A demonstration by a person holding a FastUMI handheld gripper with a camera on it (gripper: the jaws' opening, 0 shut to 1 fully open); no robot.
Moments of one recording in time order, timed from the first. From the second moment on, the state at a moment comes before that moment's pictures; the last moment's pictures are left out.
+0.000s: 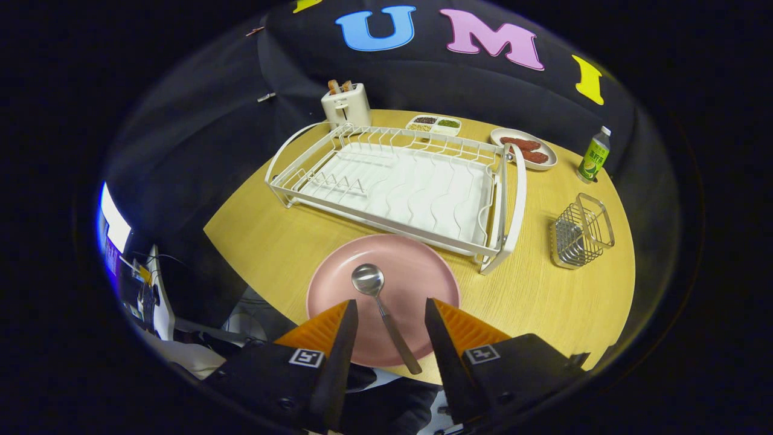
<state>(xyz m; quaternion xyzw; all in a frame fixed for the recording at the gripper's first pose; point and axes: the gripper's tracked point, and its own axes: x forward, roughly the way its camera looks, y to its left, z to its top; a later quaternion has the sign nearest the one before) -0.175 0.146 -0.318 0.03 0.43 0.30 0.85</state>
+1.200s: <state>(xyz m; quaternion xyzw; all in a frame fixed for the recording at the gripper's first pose) -0.056 0.053 -0.070 0.03 0.15 0.15 0.98</state>
